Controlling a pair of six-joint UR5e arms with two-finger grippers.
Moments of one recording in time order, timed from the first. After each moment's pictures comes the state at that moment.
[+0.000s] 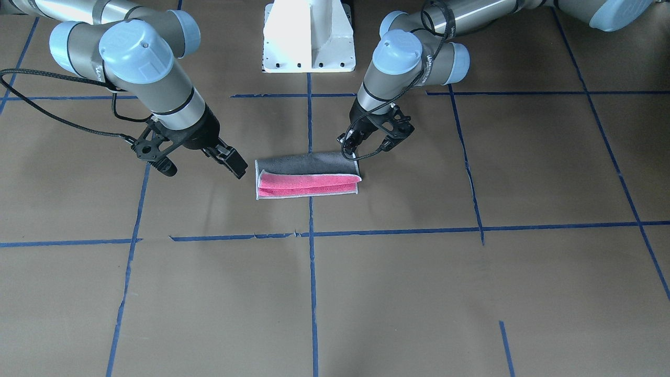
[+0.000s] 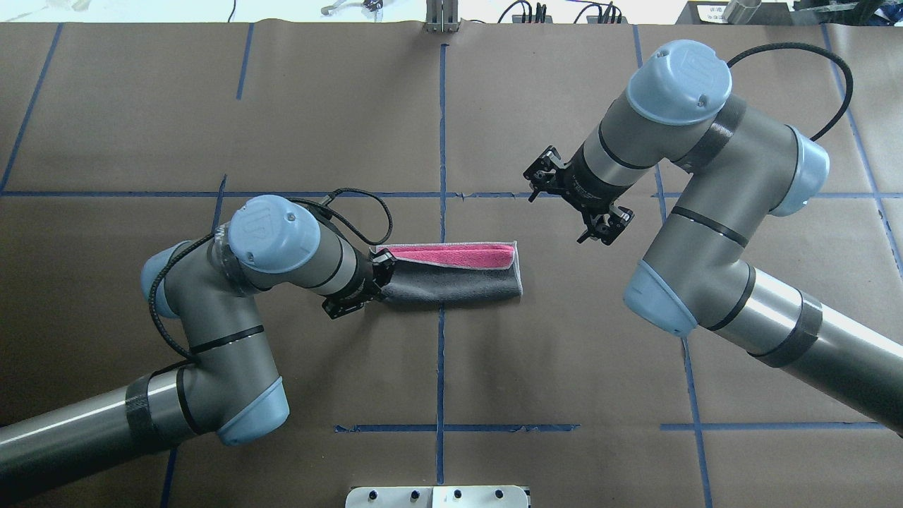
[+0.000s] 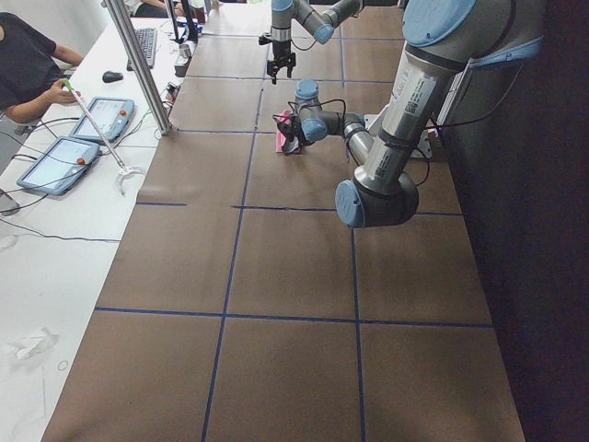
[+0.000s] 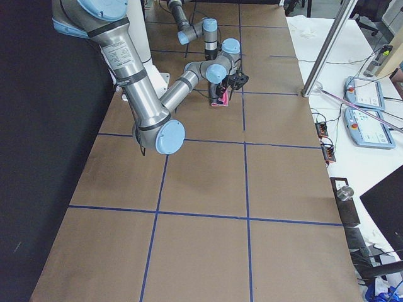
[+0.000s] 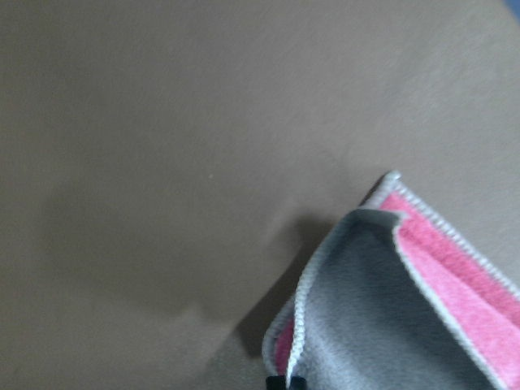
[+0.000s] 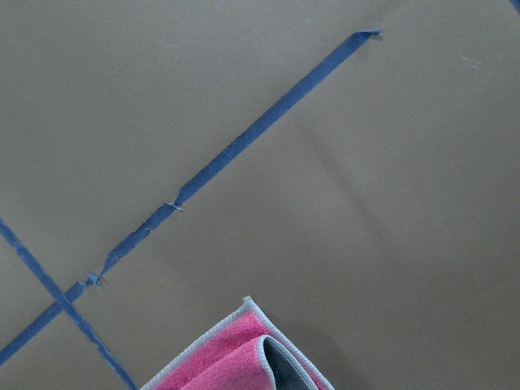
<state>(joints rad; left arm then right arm) -0.50 -2.12 -1.67 -1.91 -1.90 -2.00 0.73 -1.04 1.76 -1.49 2.11 1.80</state>
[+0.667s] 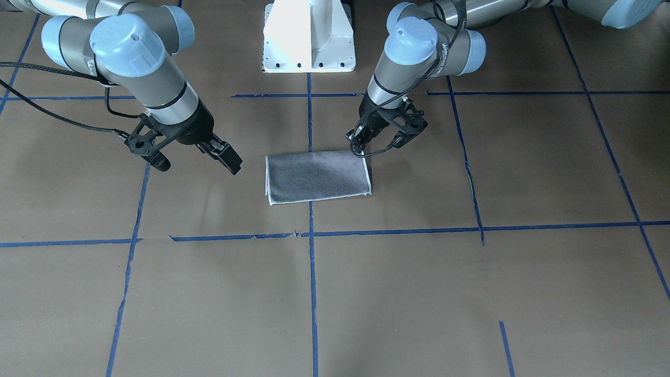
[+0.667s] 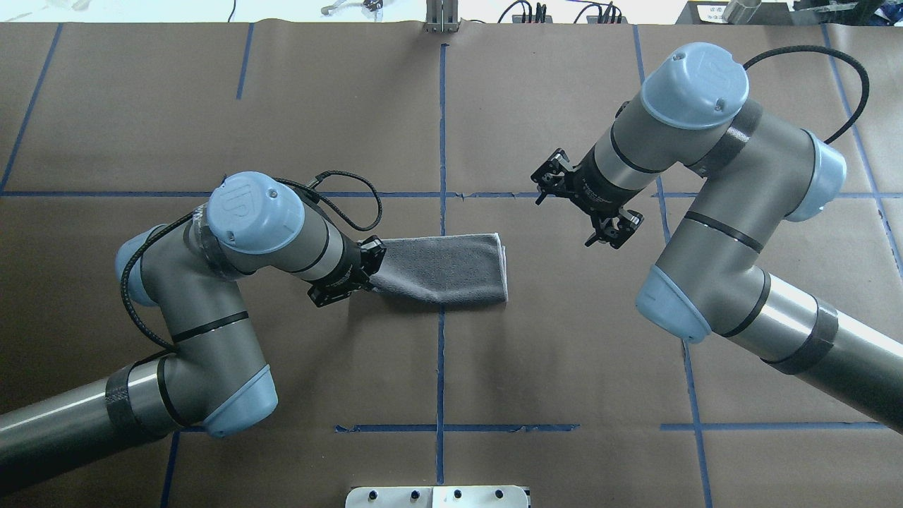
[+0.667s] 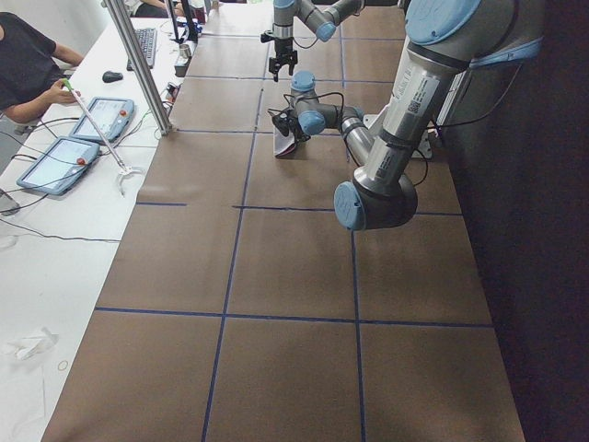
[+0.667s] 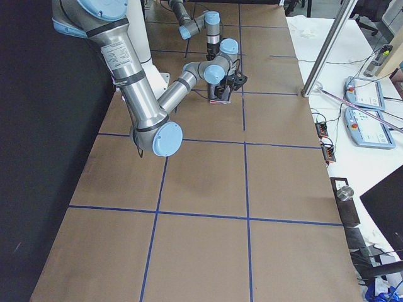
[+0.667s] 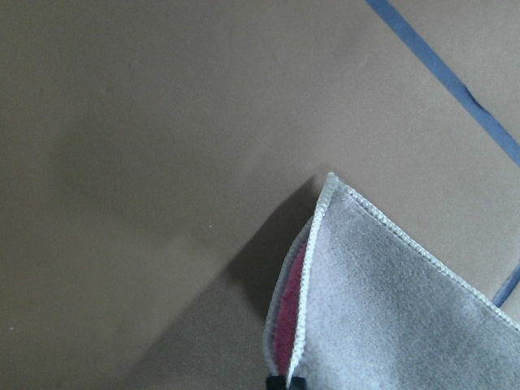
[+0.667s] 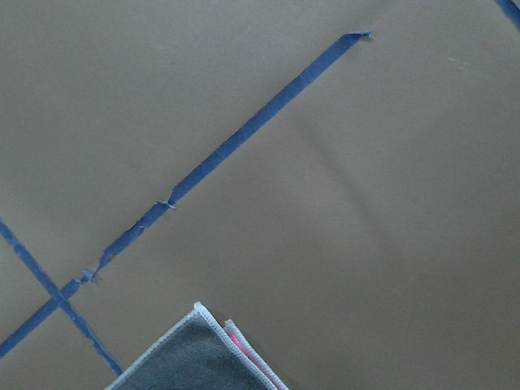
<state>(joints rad) -0.52 -2.13 -1.70 -1.85 -1.91 -1.96 0.74 -1.08 1.81 -1.49 2.11 1.80</state>
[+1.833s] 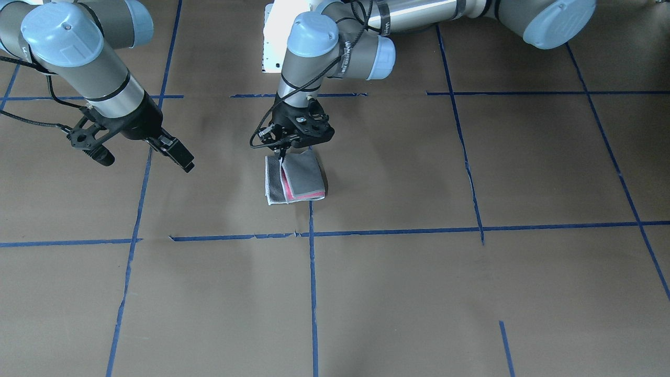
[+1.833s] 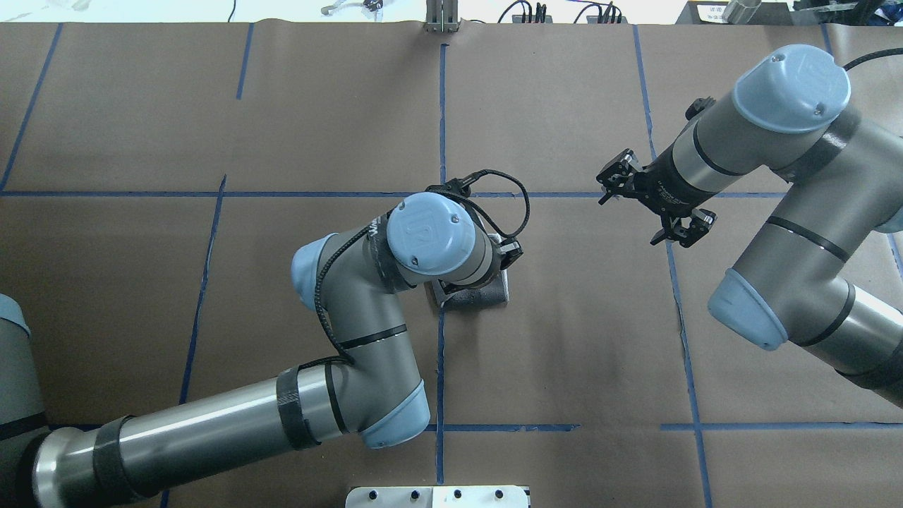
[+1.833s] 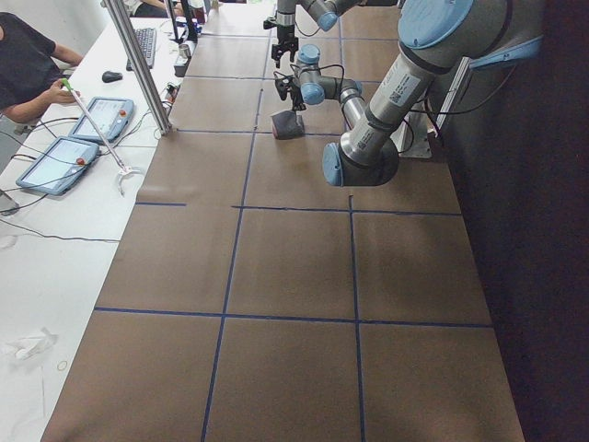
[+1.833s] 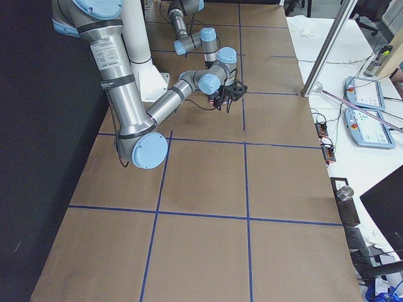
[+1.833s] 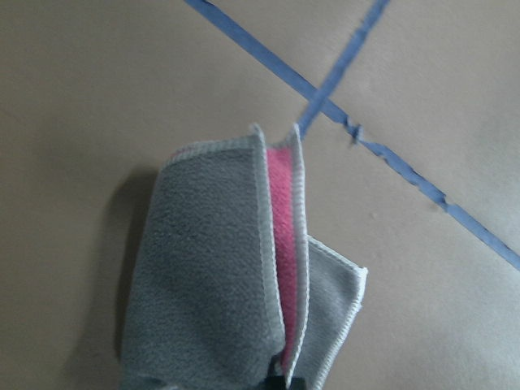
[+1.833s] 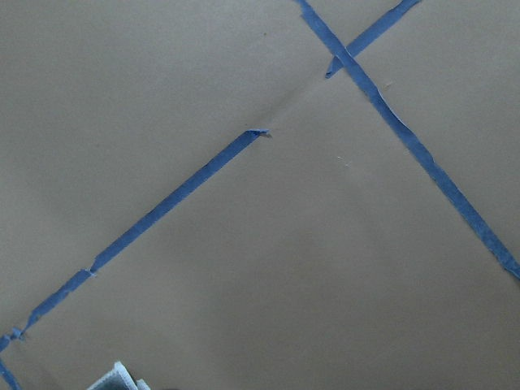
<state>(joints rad) -0.40 -2.49 -1.37 -1.96 -1.72 -1.77 0.80 -1.23 1.90 -1.49 2.12 1.70</state>
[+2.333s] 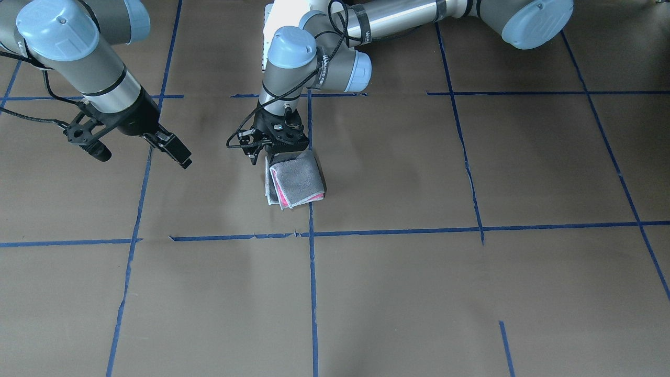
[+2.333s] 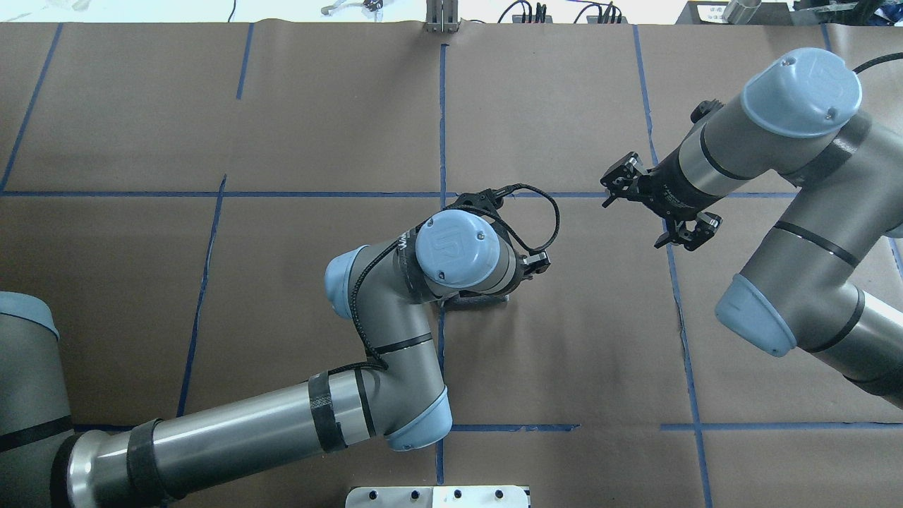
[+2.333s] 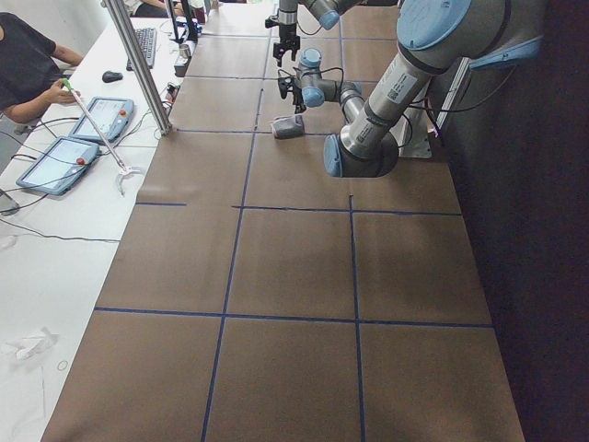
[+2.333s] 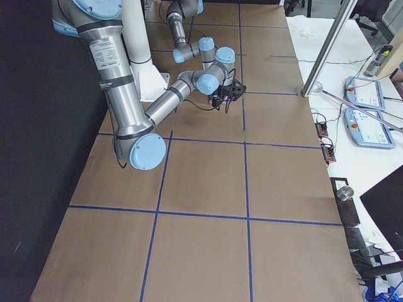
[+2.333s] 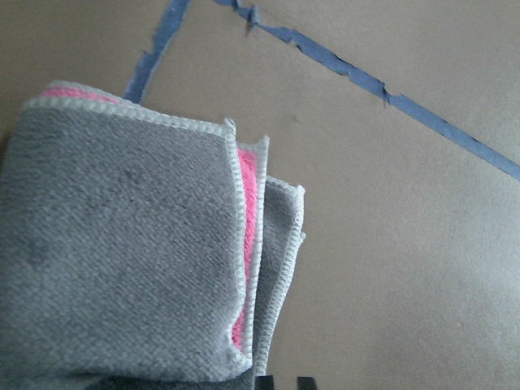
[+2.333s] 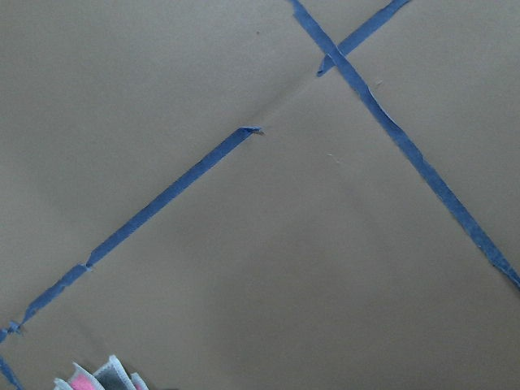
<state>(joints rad) -0.39 -2.52 -1.30 -2.05 -1.71 -1.65 0.80 -1.24 1.92 -1.49 2.12 1.70</state>
